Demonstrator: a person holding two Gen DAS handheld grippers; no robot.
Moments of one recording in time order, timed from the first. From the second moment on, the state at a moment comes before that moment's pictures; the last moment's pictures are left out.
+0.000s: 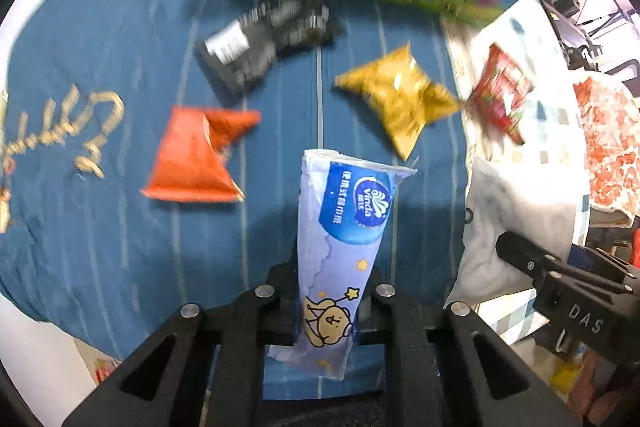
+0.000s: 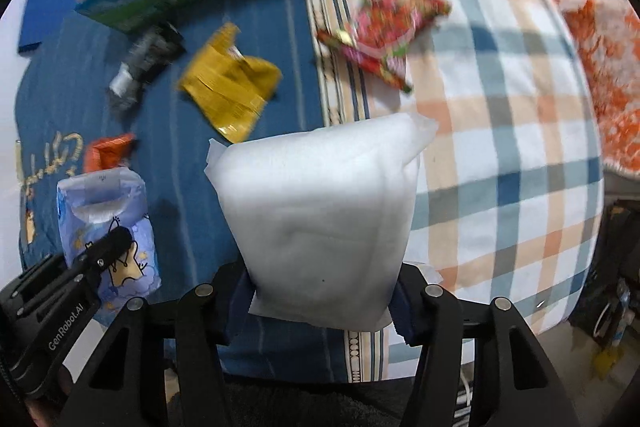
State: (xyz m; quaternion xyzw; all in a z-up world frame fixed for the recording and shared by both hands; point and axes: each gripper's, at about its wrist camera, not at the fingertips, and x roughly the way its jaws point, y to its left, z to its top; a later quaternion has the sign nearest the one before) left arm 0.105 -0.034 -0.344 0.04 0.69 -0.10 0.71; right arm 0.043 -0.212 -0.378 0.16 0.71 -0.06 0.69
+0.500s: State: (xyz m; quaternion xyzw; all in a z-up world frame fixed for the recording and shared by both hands) left arm 0.162 -0.054 -0.264 0.09 0.59 -0.13 0.79; right arm 0.095 -0.221 -0.244 0.13 0.61 -0.07 0.78
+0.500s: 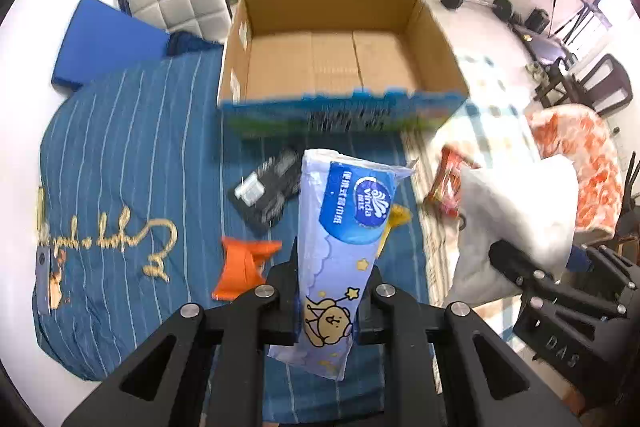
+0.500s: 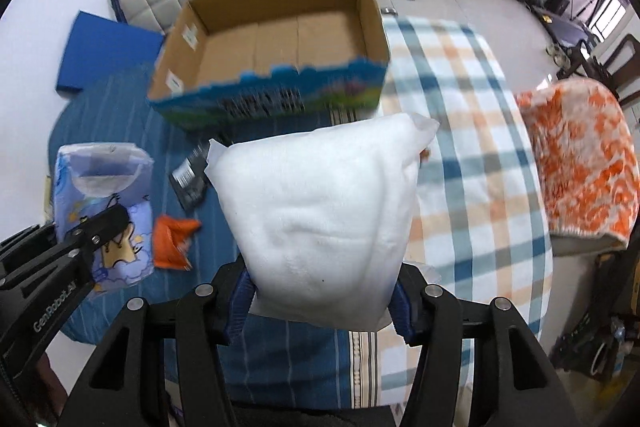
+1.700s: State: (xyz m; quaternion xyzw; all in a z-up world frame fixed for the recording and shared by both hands) left arm 0.537 -0.131 -0.424 -0.13 0.72 -0.18 0.66; right arm 0.485 -0.295 -0.416 0.09 0.68 -0.02 0.72
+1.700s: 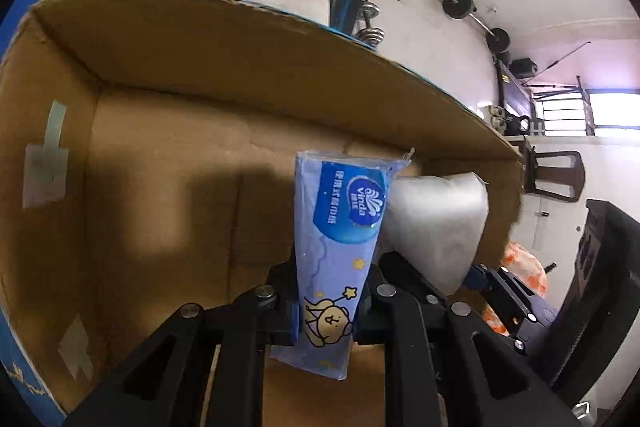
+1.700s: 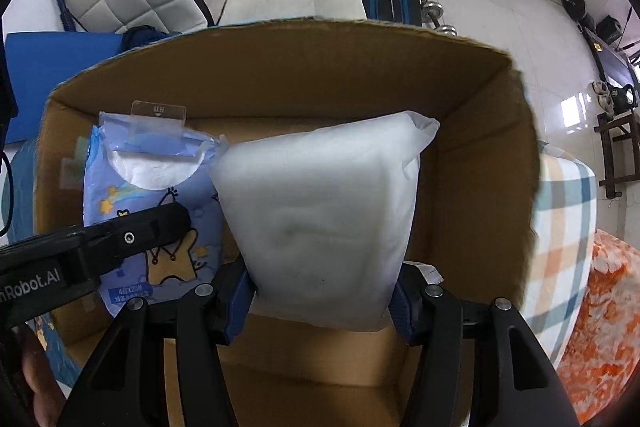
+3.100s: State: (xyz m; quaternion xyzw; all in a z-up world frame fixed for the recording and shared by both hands) left arm 0.421 -0.107 -0.291 0.06 0.60 -0.08 0.80; right arm 0.380 -0.272 -0.325 0.07 0.62 -0.04 0.78
